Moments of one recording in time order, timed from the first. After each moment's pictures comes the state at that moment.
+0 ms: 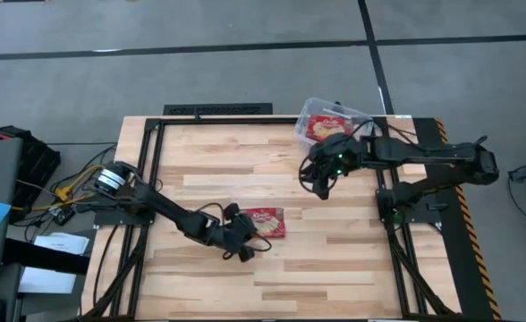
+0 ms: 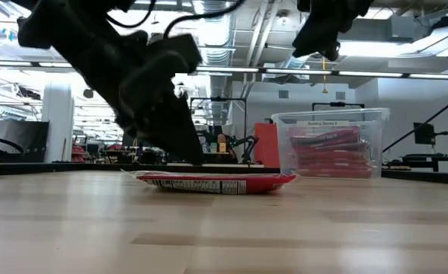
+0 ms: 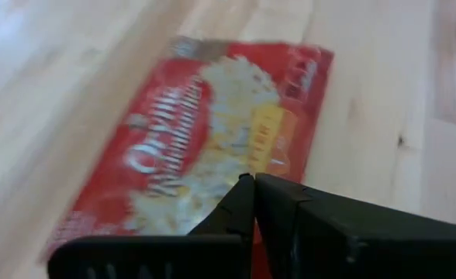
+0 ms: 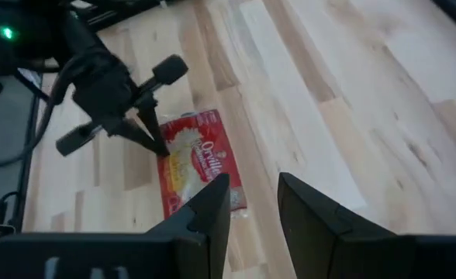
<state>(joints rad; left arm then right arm) -0.41 1.82 0.88 0.19 -0.56 -0.53 -0.11 1.19 1.05 -0.54 -0.08 0.29</state>
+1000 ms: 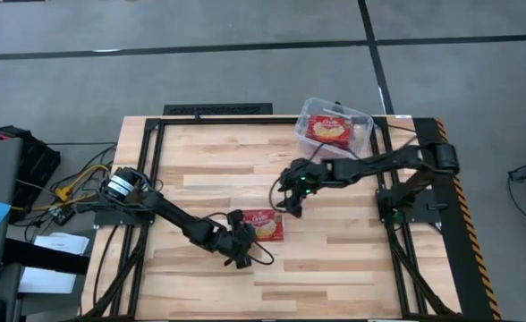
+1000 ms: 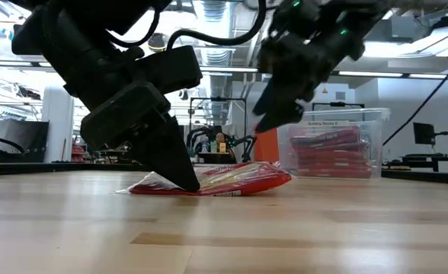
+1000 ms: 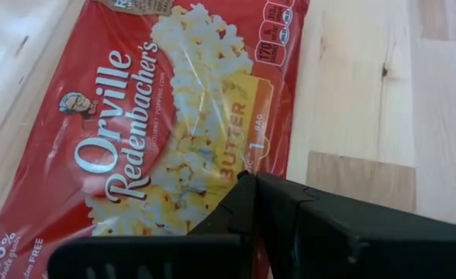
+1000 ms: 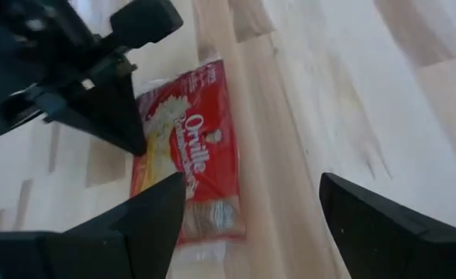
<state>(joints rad) -0.43 1.91 0.94 -0.02 -0.48 -0.49 -0.08 1.59 0.90 -0.06 -0.16 0.26</state>
